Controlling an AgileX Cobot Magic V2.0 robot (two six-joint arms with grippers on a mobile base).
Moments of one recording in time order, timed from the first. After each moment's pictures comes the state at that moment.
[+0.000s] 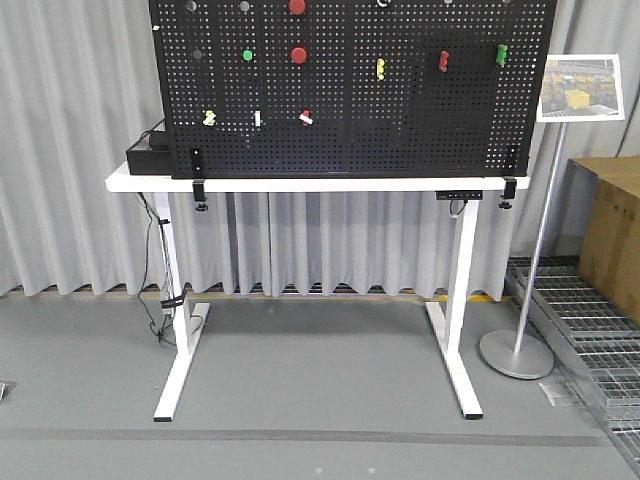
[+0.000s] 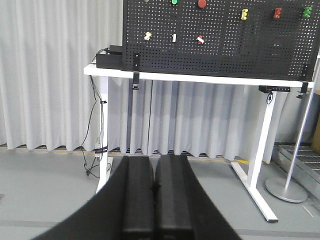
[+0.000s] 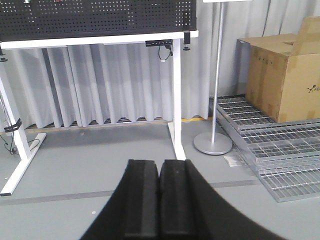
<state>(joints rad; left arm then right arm) -0.03 -0.02 0.03 -0.12 0.04 0.03 -0.08 -0.01 0.03 -0.08 0.18 0.11</state>
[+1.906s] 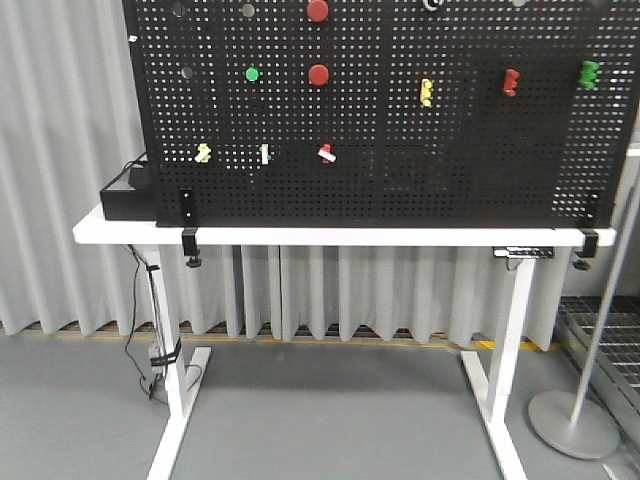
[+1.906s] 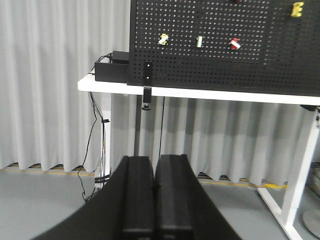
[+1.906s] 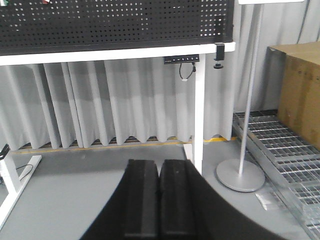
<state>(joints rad) -0.03 -0.02 0.03 -0.12 0.04 0.03 -0.08 -0.01 0.03 -0.08 0.19 0.11</state>
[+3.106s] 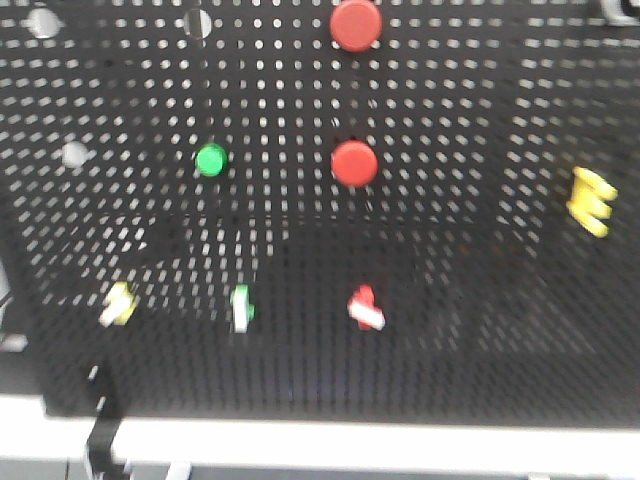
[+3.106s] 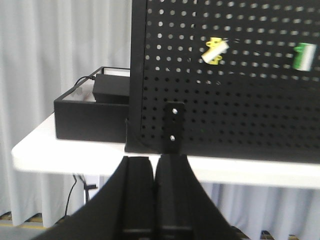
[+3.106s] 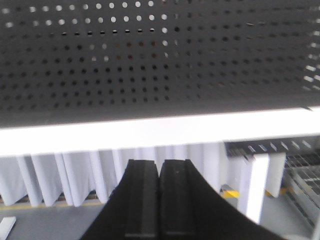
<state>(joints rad) -0.03 -0.02 0.03 -0.12 0.04 0.03 -0.08 -0.01 0.03 -0.08 0.18 0.11</state>
